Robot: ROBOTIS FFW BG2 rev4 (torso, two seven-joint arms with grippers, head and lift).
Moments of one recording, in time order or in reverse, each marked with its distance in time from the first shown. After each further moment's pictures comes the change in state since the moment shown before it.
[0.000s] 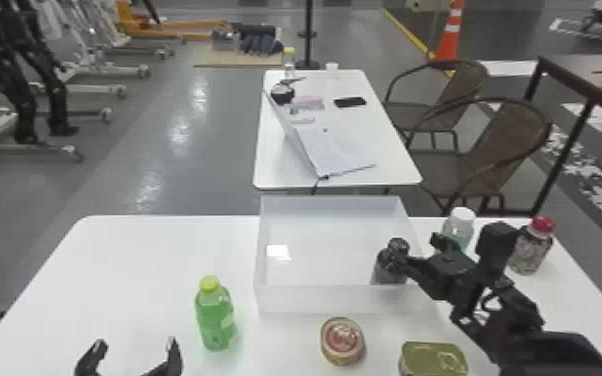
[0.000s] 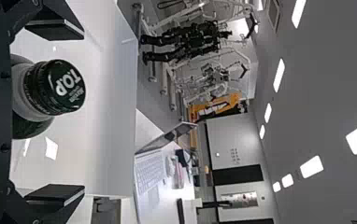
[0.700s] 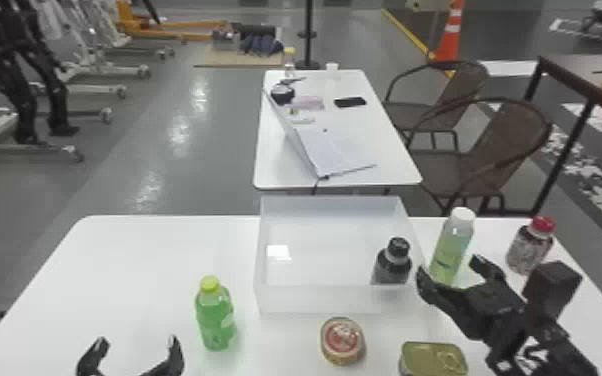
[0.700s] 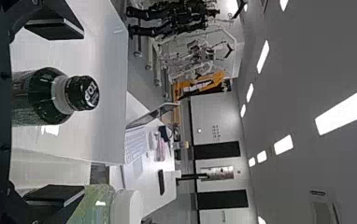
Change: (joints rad) left arm -0.003 0.000 -0.006 0.000 0.005 -0.006 0.000; right arm 0.308 -0.049 -0.061 -0.380 0.013 -0.006 -0.143
